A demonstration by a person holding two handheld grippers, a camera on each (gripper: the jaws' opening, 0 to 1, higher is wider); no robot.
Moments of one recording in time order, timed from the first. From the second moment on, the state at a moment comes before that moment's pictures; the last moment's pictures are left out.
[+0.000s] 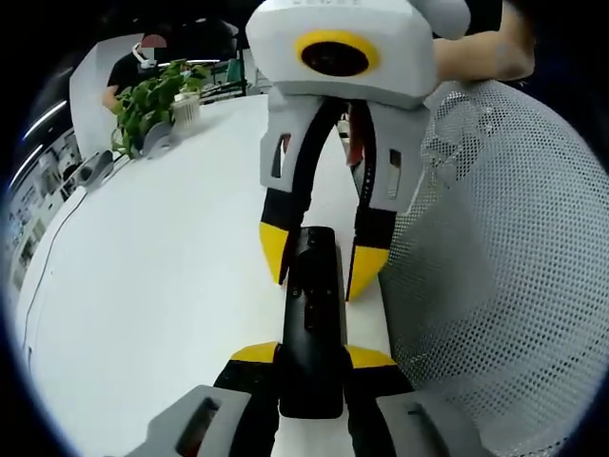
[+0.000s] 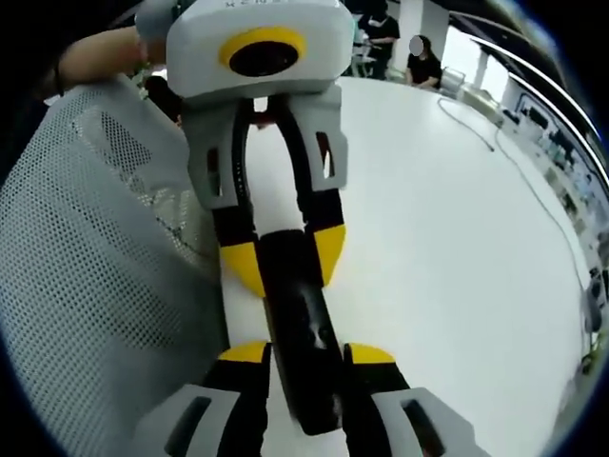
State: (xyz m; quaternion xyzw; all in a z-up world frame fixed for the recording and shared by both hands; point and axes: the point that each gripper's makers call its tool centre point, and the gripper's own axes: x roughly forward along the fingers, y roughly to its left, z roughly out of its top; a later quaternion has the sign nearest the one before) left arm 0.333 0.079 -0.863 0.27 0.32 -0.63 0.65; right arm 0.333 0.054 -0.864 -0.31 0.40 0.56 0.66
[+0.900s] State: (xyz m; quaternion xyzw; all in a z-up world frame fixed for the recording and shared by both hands) left arm 0.341 0.083 -0.853 0.25 0.33 -0.62 0.67; right arm 0.336 0.053 -0.869 -0.33 0.38 0.57 0.65
